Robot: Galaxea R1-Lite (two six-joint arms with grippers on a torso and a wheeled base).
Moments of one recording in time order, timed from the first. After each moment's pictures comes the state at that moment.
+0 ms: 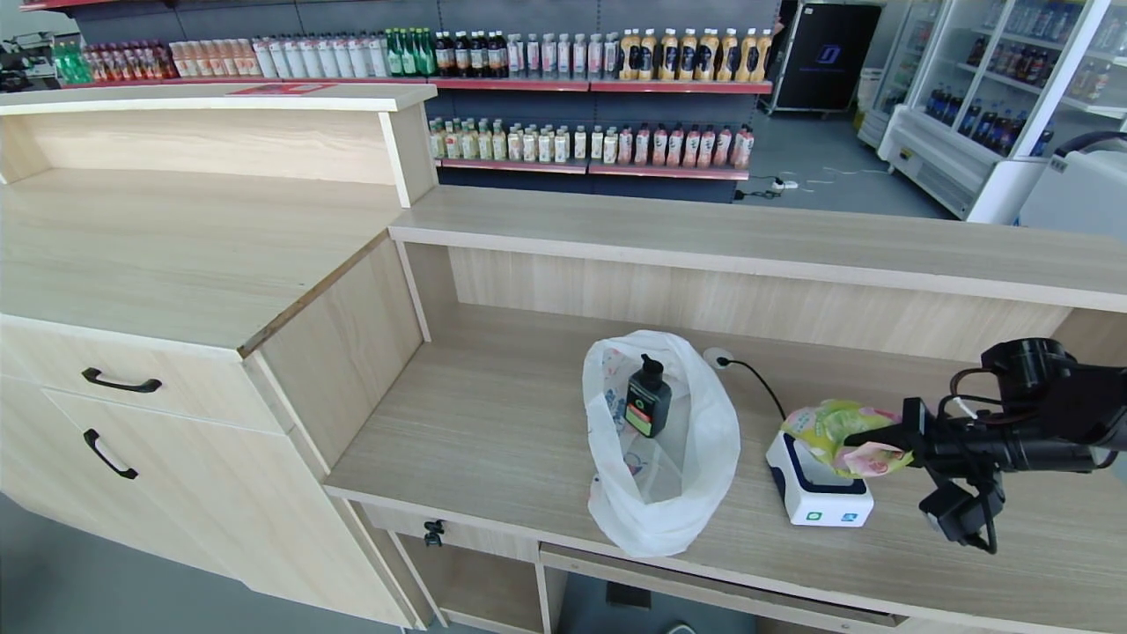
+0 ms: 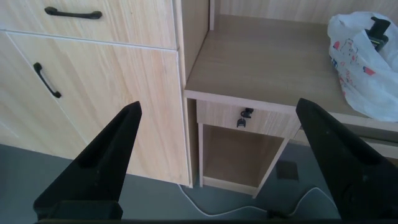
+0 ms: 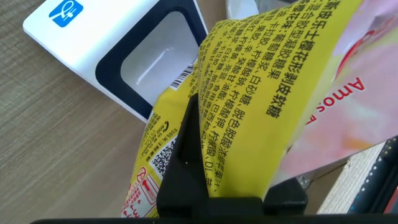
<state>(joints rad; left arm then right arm) 0.00 0.00 0.00 0.00 0.00 0.01 -0.28 2.08 -1.02 -0.09 0.78 -2.80</state>
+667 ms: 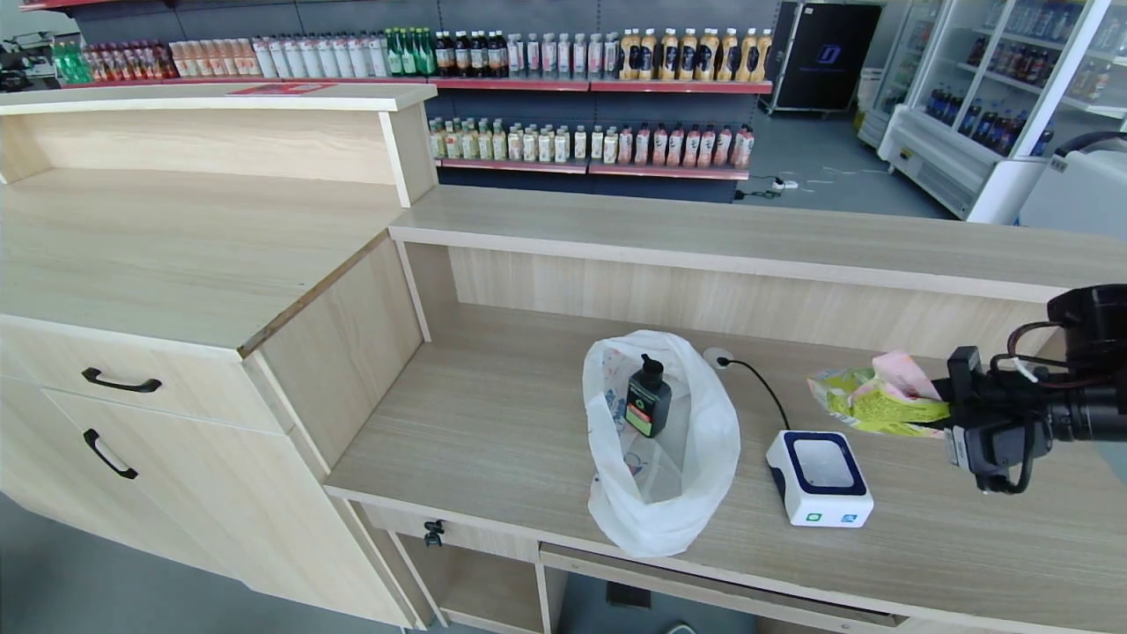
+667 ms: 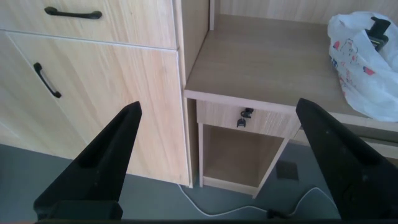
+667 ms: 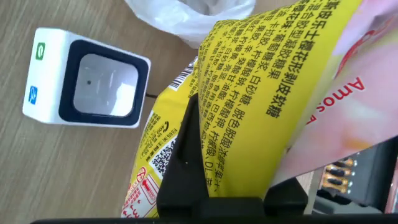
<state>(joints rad) 0.00 0.00 0.00 0.00 0.00 0.01 -0.26 1.80 -0.96 -0.09 0.81 -2.12</state>
